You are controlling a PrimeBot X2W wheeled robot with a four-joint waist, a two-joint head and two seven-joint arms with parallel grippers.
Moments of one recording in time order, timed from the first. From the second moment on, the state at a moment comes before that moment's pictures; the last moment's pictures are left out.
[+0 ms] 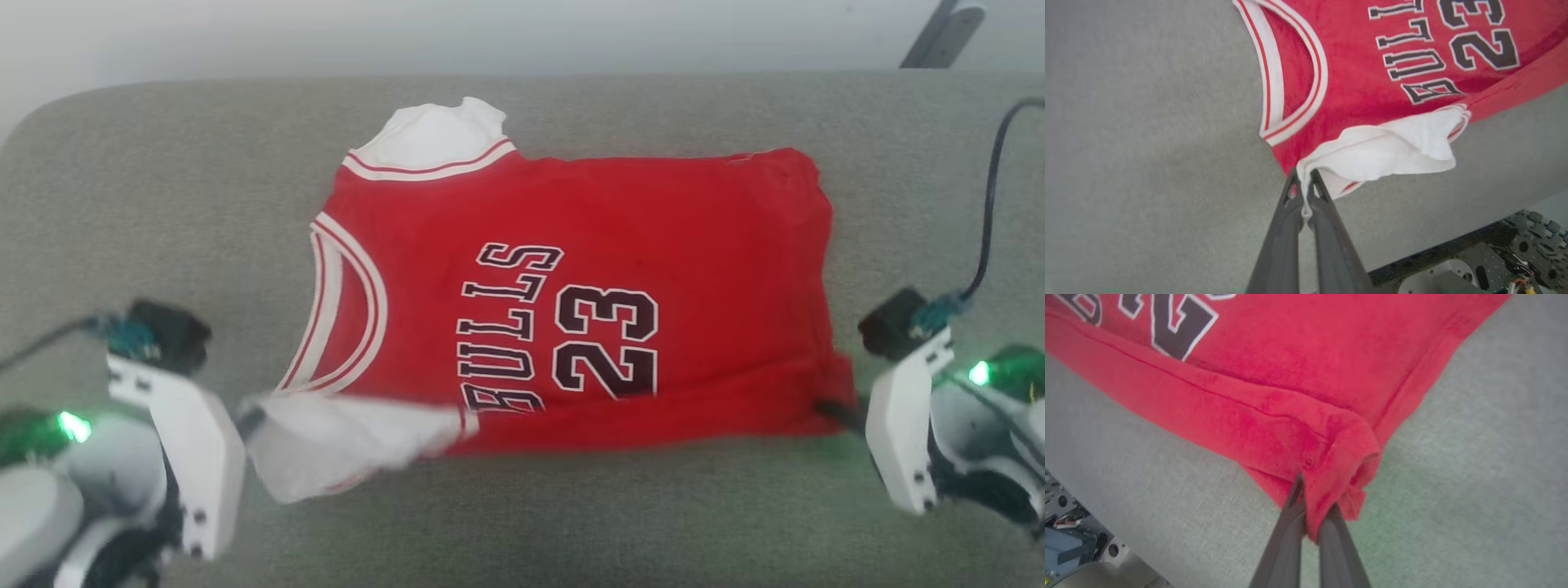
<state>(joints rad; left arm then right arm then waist) -0.51 1.11 -0.84 -0.36 -1.15 0.43 0.54 -0.50 -0.78 0.75 0.16 0.90 0.13 0.55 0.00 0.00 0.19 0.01</state>
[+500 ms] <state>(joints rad) -0.86 0.90 -0.85 0.07 -1.00 0.18 0.57 -0.66 -0.50 0.53 0.37 0.61 0.13 0.52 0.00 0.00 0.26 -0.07</state>
